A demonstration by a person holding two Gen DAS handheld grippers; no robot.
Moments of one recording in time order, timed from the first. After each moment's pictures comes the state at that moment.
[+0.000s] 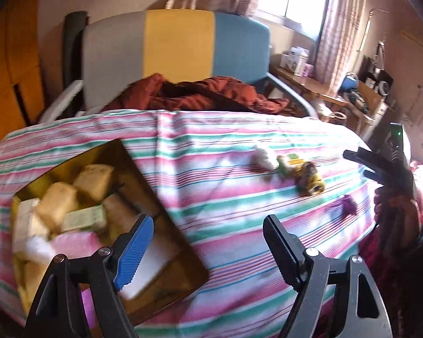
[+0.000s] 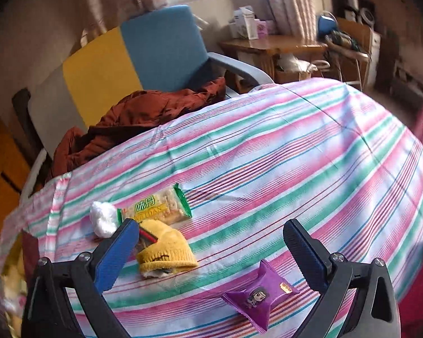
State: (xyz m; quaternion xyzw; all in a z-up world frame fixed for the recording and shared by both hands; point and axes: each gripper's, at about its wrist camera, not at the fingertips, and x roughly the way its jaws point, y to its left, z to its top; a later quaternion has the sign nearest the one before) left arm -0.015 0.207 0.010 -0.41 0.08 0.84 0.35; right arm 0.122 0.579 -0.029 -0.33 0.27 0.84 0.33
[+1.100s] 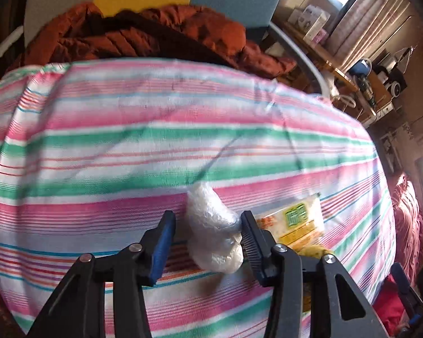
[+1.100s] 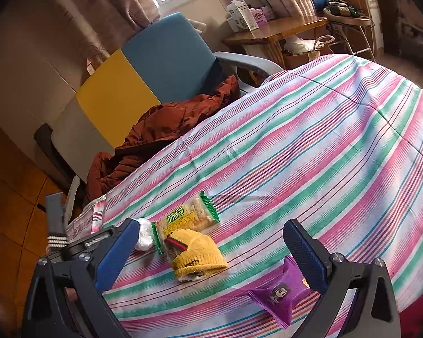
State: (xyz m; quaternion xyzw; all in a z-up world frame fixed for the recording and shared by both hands) left arm -0.135 0.444 -0.107 -0.57 0.06 0.74 0.35; right arm 0.135 0.593 -0.027 -0.28 0.37 0.84 0.27
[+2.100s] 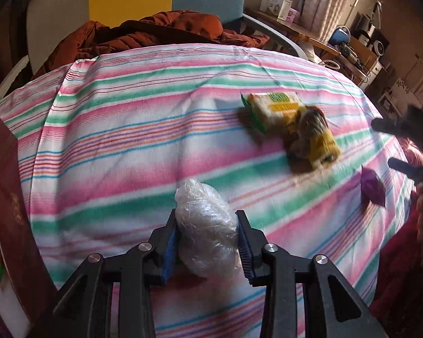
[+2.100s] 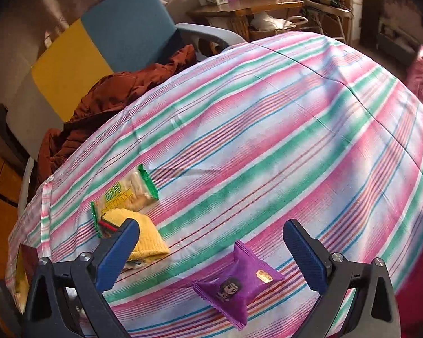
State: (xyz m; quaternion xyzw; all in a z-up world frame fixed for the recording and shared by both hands) left arm -0.018 0.347 -0.104 -0.49 0.15 0.77 0.37; right arm 0.142 0.614 -0.063 -0.38 0.36 0.78 0.35
